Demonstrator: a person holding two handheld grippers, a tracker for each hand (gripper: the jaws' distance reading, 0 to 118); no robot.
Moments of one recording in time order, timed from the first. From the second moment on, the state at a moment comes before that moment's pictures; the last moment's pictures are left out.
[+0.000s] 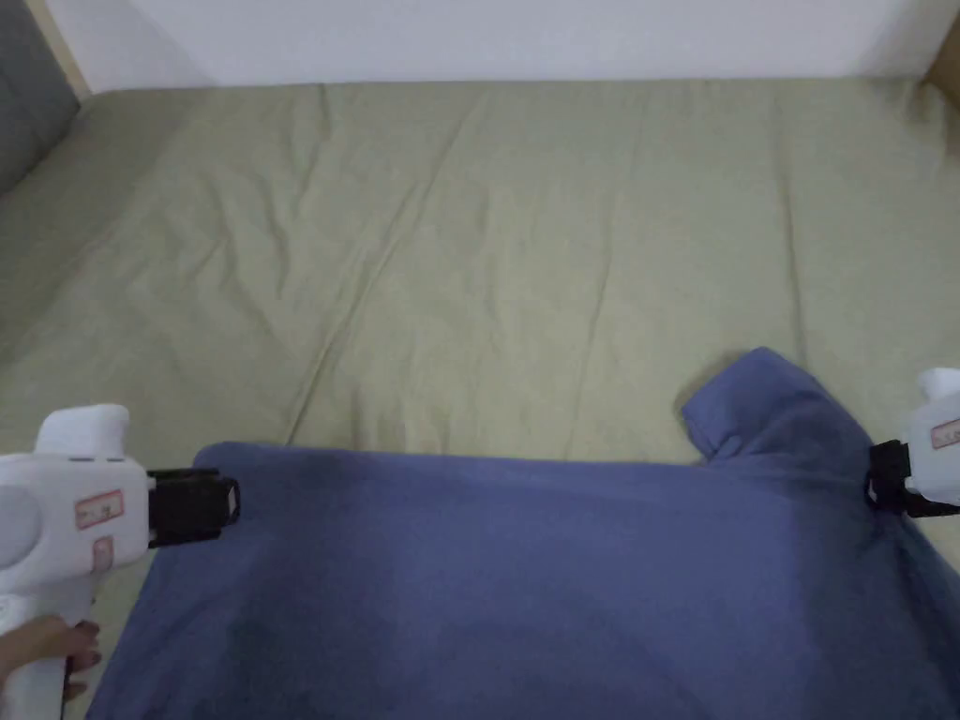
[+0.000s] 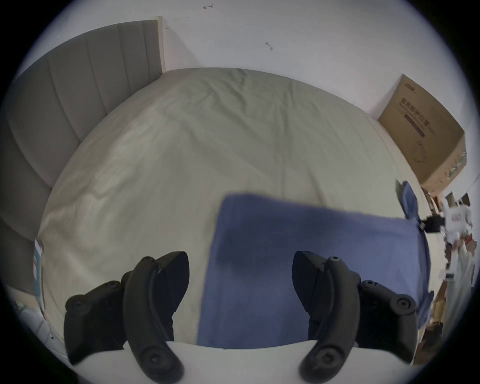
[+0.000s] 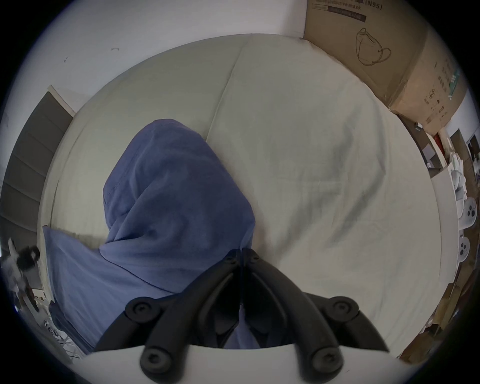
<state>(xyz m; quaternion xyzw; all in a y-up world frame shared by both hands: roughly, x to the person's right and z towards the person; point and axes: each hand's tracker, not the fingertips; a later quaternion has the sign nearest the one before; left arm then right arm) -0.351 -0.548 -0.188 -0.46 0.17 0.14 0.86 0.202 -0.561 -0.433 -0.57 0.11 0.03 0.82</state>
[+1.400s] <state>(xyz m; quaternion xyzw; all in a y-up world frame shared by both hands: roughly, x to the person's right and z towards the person) -0.315 -0.484 0.024 -0.44 0.16 0.16 0.87 0.331 -0.451 -0.174 -0.53 0.18 -0.11 0.82</state>
